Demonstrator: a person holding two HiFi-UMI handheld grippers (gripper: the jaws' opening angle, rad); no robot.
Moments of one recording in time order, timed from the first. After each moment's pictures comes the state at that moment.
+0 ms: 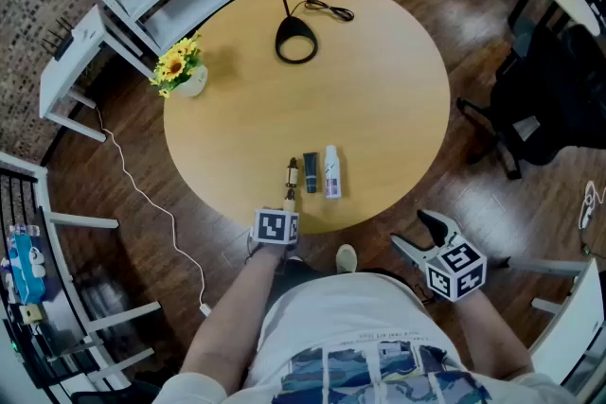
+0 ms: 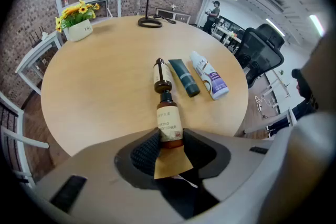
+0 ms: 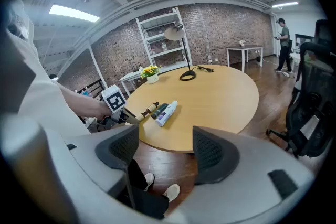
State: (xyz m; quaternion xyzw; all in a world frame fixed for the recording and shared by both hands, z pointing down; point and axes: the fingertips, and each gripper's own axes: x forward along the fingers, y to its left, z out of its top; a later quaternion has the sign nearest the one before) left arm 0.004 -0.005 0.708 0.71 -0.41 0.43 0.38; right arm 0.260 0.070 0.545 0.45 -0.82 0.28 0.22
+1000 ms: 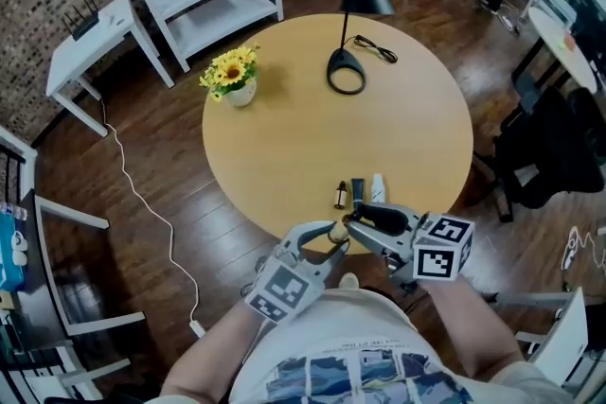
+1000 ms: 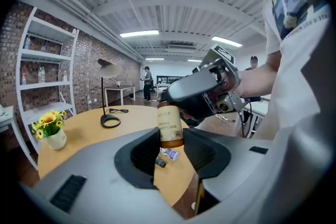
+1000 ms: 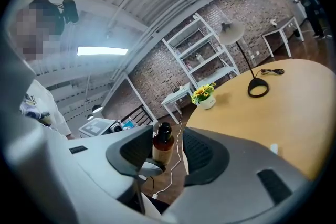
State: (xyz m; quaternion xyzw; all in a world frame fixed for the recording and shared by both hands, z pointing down) left arm -0.020 0.021 0.452 0.95 -0.24 0.18 0.06; right arm -0.012 -0.009 0.412 0.26 -0.91 0.33 0.04
